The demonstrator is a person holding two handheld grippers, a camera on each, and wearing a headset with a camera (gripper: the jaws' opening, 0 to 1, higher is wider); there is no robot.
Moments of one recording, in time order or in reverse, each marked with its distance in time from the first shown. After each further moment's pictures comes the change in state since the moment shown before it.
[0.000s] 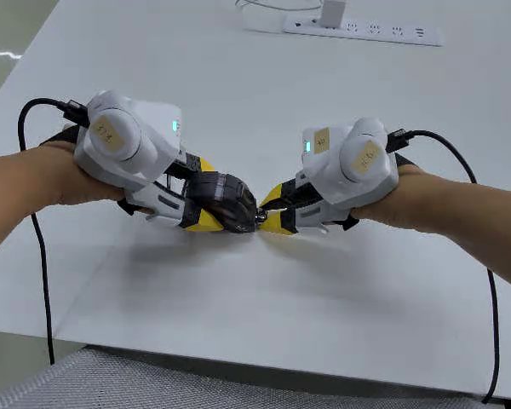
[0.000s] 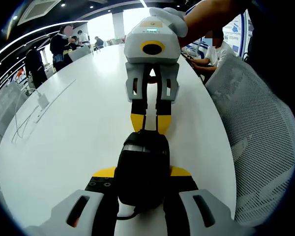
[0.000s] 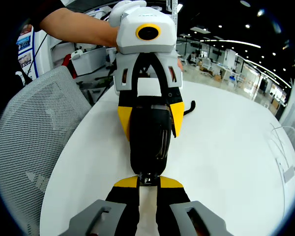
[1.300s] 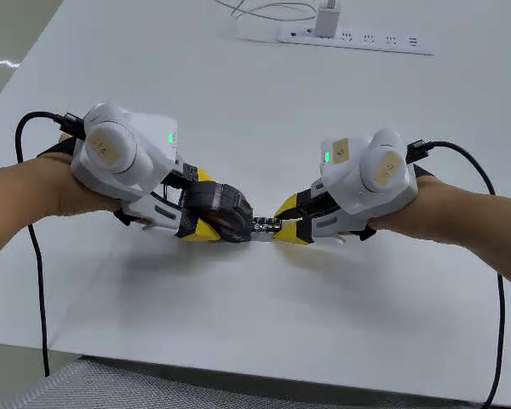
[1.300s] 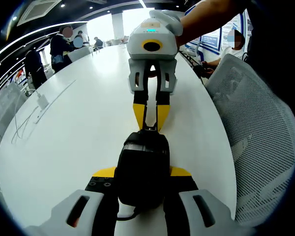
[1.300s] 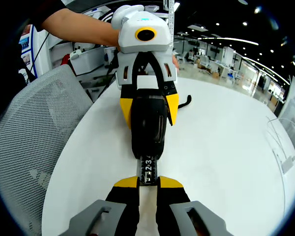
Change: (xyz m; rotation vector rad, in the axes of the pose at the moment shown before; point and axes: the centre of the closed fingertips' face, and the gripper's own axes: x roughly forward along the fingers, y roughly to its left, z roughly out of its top) left arm 0.002 0.000 0.001 0.002 -0.005 -0.004; right arm -0.019 0.001 -0.017 0.020 0.015 -0.010
